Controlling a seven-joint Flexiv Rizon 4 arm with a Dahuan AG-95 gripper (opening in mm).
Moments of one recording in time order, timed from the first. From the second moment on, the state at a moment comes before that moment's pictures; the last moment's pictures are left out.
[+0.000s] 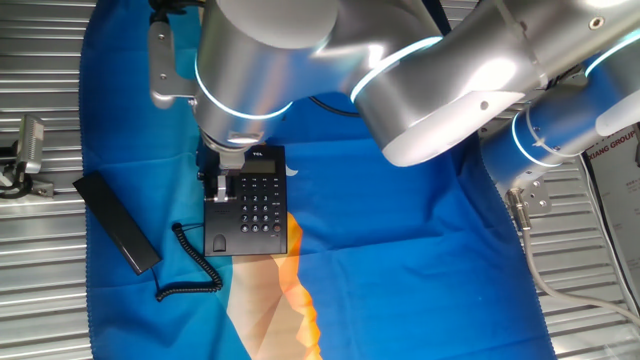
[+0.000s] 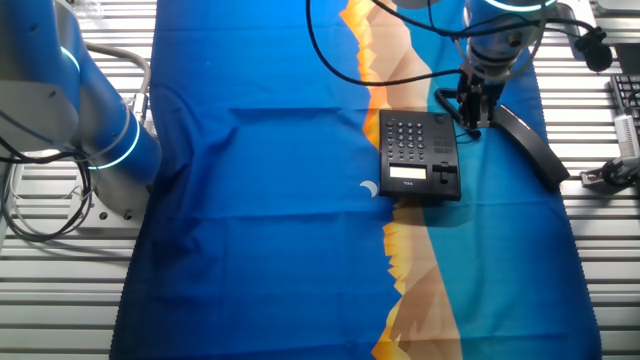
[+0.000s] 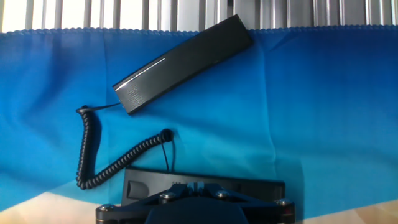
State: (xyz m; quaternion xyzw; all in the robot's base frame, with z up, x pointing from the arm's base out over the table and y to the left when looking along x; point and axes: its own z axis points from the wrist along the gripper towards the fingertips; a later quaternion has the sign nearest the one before) arm 0.610 0.043 0.124 0.00 1.00 -0.01 0.06
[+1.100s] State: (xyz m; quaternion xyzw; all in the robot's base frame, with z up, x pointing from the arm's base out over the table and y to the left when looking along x) arm 0.613 0.043 0.122 0.02 1.00 -0.04 0.01
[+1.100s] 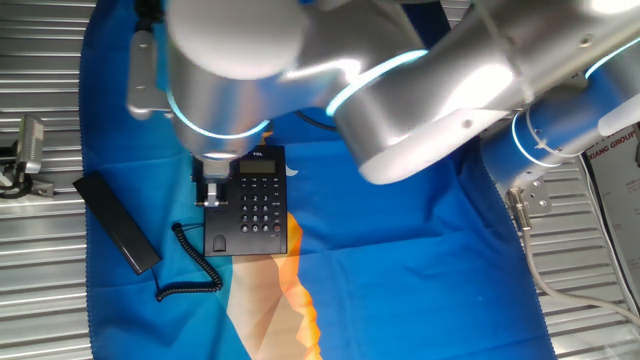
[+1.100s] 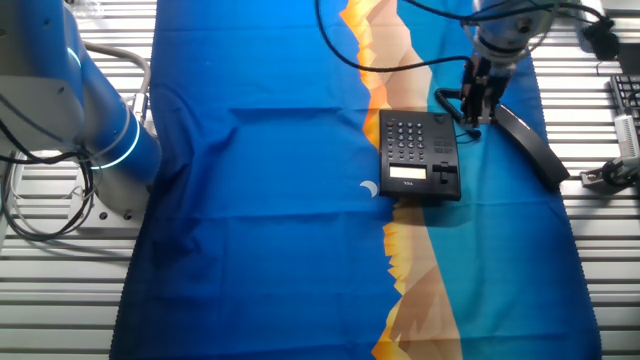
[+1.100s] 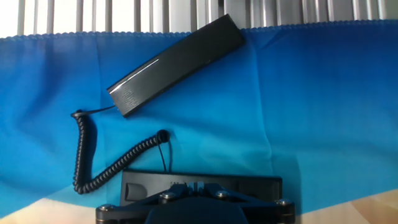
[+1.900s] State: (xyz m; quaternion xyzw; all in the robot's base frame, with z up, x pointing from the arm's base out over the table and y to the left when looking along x) arm 0.609 0.042 0.123 -0.03 1.00 -0.02 0.02
